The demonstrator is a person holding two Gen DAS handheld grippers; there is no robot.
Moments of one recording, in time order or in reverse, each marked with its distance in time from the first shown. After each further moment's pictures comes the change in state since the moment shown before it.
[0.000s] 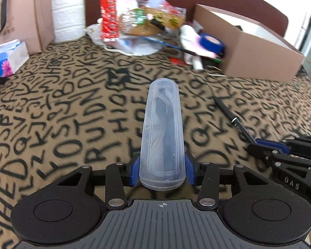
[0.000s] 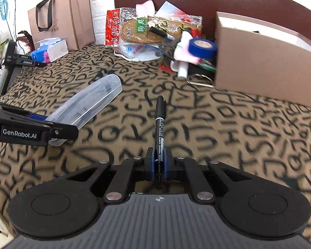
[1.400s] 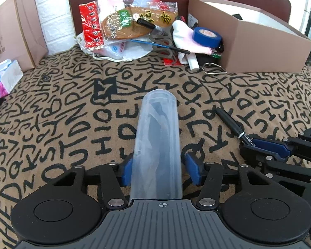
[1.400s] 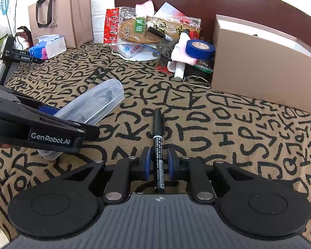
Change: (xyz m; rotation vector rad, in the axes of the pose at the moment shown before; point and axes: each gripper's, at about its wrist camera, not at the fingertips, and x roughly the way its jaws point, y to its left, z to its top) left arm 0.028 -0.028 0.024 0.081 0.022 0.098; right arm 0.015 0.001 0.004 -0.013 -0.013 -0.013
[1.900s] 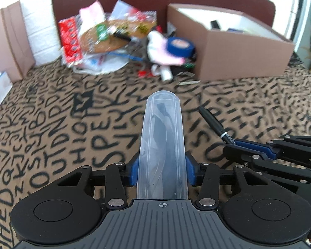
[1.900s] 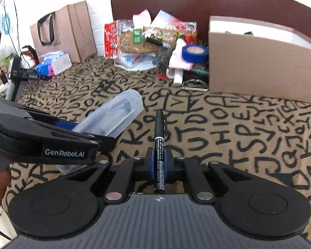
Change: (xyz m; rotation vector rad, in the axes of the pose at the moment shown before) left arm -0.022 -0.038 0.018 0.027 -0.029 -0.069; right arm -0.025 -0.020 0.002 0.097 -0.052 0.067
